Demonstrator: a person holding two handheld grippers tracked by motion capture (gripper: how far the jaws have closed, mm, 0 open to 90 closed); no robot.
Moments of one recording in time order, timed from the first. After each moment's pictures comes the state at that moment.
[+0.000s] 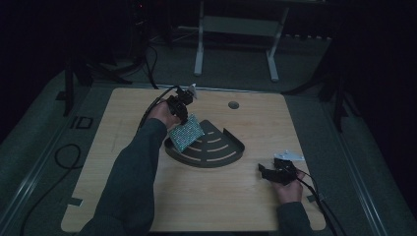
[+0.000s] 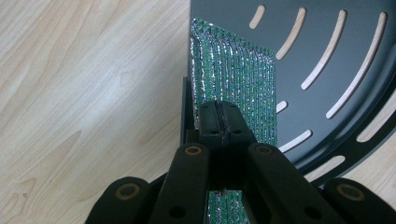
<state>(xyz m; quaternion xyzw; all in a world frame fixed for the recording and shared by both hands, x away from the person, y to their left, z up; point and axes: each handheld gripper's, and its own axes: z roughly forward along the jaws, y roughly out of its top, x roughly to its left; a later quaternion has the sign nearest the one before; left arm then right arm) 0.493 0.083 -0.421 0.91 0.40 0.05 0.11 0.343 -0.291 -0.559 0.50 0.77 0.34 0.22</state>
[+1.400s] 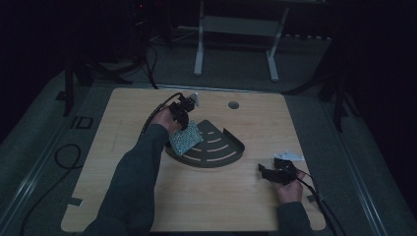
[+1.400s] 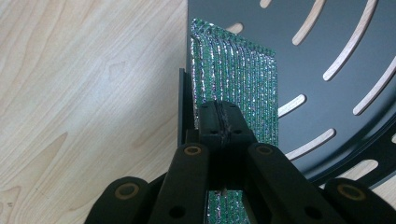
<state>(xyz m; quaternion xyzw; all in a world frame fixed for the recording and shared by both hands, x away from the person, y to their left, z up) 0.493 0.078 -0.450 0.91 0.39 0.05 0.09 0.343 -0.291 -0.559 0.50 0.77 0.34 0.22</state>
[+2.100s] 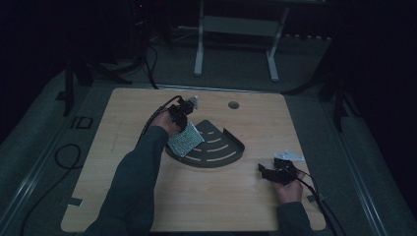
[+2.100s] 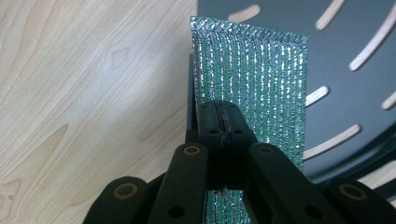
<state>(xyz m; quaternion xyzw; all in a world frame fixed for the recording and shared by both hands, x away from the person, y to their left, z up) 0.495 0.080 -0.464 0.91 0.39 0.05 0.06 0.343 -0.291 -0.559 0.50 0.77 0.34 0.22</state>
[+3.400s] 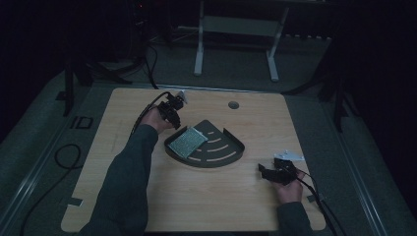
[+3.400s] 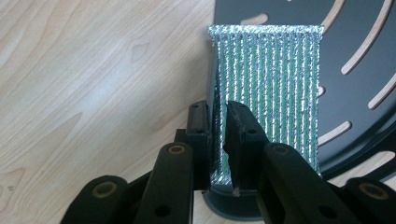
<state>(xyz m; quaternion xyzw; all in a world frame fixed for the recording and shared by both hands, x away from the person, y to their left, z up) 0.494 0.117 -0.449 0.90 0.42 0.04 0.12 0.343 -0.291 -0.559 0.50 0.77 0.34 0.22</state>
